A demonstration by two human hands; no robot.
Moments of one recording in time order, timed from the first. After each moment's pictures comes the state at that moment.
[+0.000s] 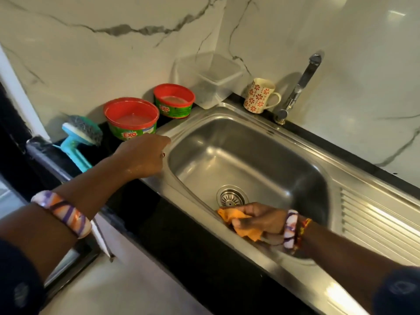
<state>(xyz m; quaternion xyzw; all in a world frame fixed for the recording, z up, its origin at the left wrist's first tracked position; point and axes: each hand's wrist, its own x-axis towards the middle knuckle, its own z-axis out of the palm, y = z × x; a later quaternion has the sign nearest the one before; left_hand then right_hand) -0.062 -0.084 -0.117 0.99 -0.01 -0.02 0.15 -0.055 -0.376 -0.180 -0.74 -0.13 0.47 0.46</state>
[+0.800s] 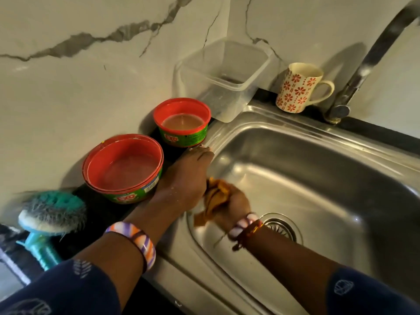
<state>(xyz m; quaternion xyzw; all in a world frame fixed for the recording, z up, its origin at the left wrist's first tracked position) 0.069 -0.096 -0.170 0.99 -0.10 0.05 0.11 0.077 -0.205 -0.240 -0.36 0.18 0.29 0.87</state>
